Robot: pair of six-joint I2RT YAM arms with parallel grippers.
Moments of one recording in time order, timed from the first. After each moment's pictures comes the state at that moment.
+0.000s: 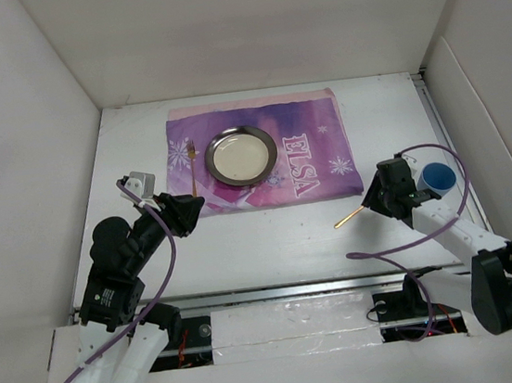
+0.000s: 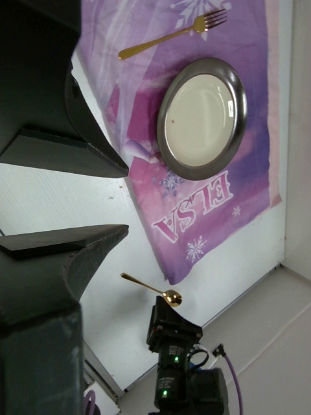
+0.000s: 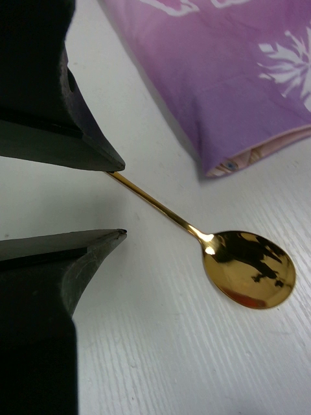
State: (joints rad) left arm -0.33 0.49 0.76 -0.38 0.25 -0.36; right arm 0.20 1.10 0.53 -0.29 0.19 0.68
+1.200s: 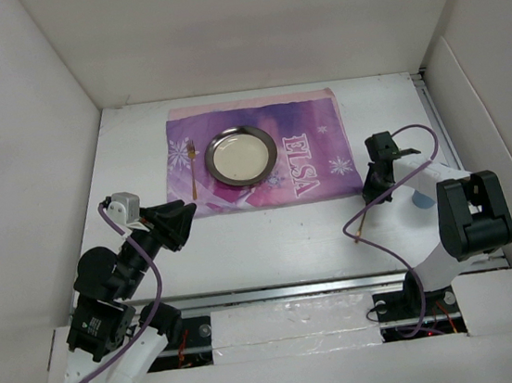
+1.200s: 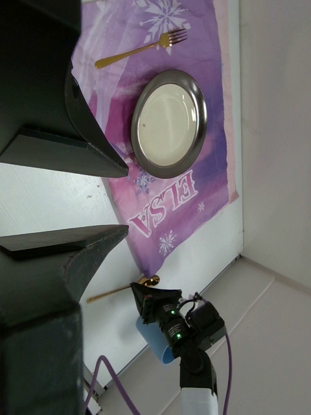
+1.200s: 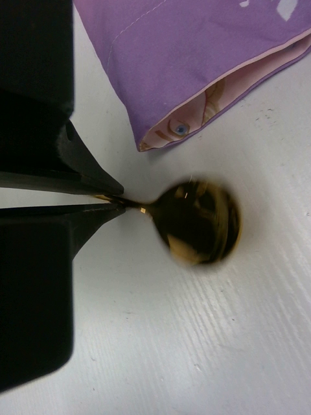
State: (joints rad) left arm -0.46 0.32 0.76 -0.38 0.10 -0.33; right arm 0.12 1.59 0.90 -0.55 0.11 0.60
